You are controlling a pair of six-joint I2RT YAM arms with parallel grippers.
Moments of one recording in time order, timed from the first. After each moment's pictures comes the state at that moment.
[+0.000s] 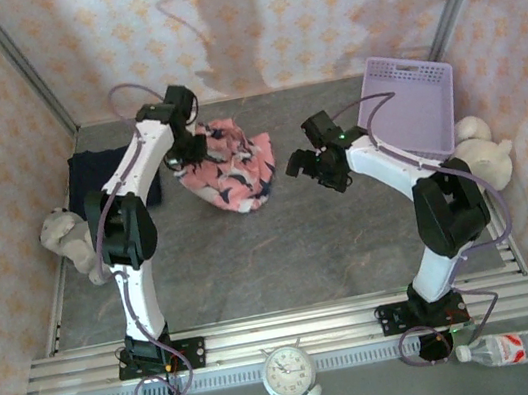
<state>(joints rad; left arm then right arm) -0.20 2.09 2.04 -1.19 -0.05 -0.23 0.44 1.71 1.28 -0.71 -0.09 0.84</state>
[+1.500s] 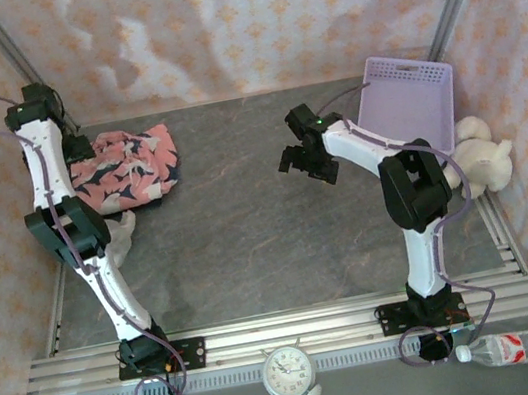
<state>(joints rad) 0.37 2.21 2.40 -1.42 -0.31 -0.12 0.44 1.99 1.56 -0.86 -0.05 0.80</state>
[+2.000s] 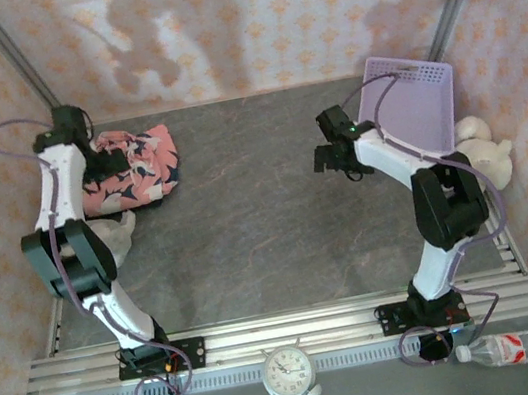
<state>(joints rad) 0.24 1.77 1.63 -1.07 -0.07 -0.20 0.33 1.73 1.23 -0.66 0.24 0.46</state>
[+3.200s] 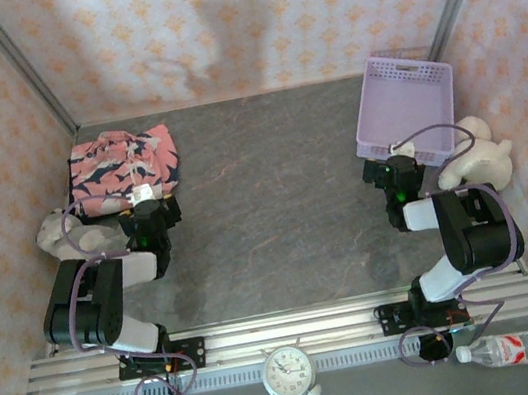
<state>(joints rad) -0.08 1.49 0.40 0.63 -0.44 -0.12 0.03 1.53 0.41 0.66 0.27 0.17</state>
